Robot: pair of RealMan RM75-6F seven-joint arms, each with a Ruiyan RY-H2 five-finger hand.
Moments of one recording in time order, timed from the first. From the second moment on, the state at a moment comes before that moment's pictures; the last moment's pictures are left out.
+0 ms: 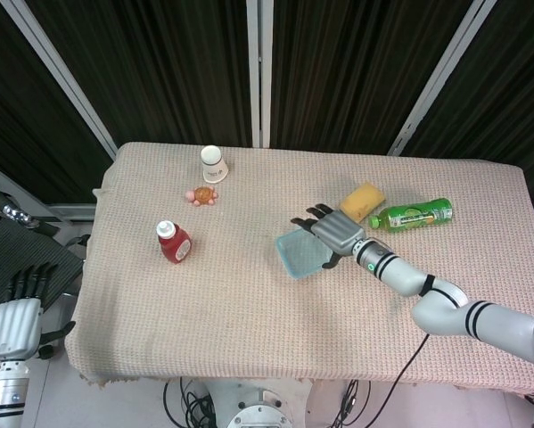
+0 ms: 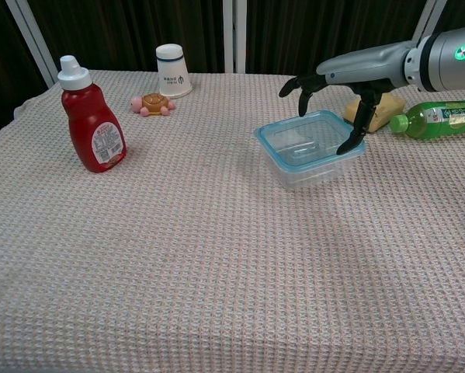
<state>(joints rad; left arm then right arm) -0.06 -1.24 -0.05 -1.65 1.42 1.49 0.15 1.01 -1.35 0.09 -1.30 -1.37 0.52 0.12</state>
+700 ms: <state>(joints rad) -0.06 -1.25 -0.05 -1.63 1.41 1.48 0.13 1.02 -1.40 0.08 -1.23 -1.36 0.51 0.12</state>
